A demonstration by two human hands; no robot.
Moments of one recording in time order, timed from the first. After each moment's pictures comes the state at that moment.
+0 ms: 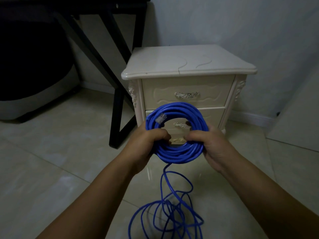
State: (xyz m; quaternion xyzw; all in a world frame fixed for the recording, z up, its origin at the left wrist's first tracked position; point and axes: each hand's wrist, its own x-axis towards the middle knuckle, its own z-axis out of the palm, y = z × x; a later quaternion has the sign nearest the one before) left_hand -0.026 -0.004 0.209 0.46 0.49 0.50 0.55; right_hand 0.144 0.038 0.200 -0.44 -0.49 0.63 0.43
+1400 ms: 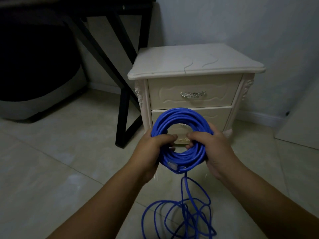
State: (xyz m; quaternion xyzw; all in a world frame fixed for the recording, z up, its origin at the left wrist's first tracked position) left_hand -0.017 -0.019 0.205 0.32 0.52 0.55 0.56; right_hand 0.130 0.022 0.194 -0.45 -0.46 0.61 0.47
